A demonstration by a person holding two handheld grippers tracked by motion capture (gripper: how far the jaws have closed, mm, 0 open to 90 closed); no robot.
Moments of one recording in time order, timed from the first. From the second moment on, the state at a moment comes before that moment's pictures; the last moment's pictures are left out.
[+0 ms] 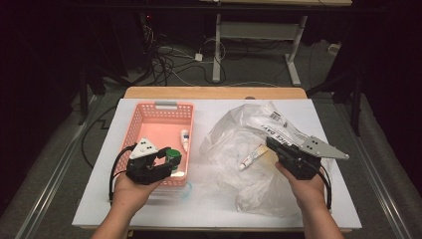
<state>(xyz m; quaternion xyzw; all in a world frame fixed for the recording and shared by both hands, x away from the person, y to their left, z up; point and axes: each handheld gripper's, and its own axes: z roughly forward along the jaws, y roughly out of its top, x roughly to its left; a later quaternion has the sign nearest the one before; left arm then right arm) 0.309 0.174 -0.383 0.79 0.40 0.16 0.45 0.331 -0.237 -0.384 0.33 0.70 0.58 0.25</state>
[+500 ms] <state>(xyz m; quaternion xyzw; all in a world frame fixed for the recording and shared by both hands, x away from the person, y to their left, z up) 0.303 0.132 -0.392 0.81 0.36 0.13 0.44 0.330 -0.237 -0.384 0.33 0.70 0.58 0.25</state>
